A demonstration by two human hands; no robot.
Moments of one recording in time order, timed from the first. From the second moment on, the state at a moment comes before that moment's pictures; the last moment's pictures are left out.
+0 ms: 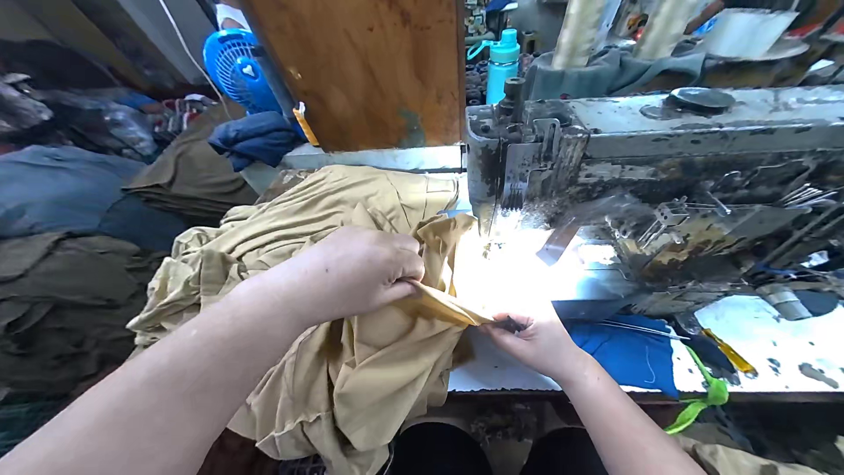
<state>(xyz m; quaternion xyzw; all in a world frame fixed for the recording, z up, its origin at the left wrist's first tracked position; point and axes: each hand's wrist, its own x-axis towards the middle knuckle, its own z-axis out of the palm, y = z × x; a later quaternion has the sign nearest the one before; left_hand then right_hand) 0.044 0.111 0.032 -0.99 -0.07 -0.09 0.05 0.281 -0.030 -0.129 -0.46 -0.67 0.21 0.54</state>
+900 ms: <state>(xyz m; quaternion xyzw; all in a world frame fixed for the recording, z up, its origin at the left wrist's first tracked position) 0.067 0.102 0.020 -0.99 -0.05 -0.10 0.11 0.281 -0.028 -0.136 -0.43 -0.69 0.18 0.55</state>
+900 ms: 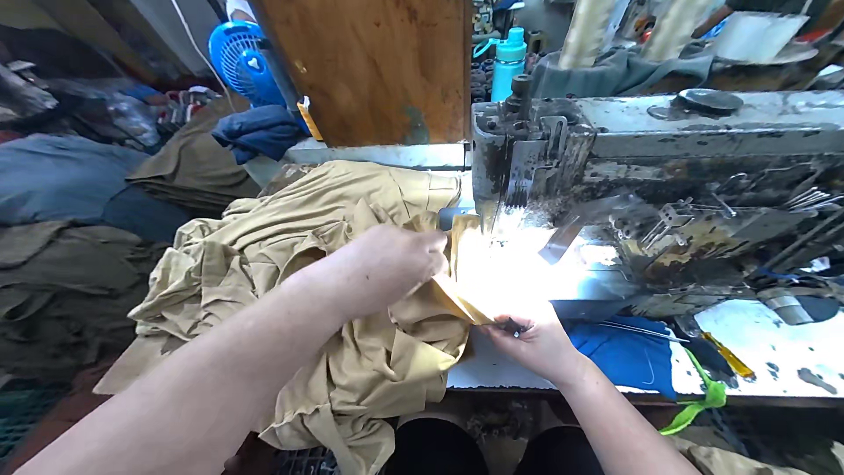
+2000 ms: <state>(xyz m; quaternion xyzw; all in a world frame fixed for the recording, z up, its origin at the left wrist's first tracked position) 0.090 0.087 0.016 -1.00 0.01 -0.07 -0.02 0.281 -0.035 -0.136 -0.42 -0.66 0.22 0.58</state>
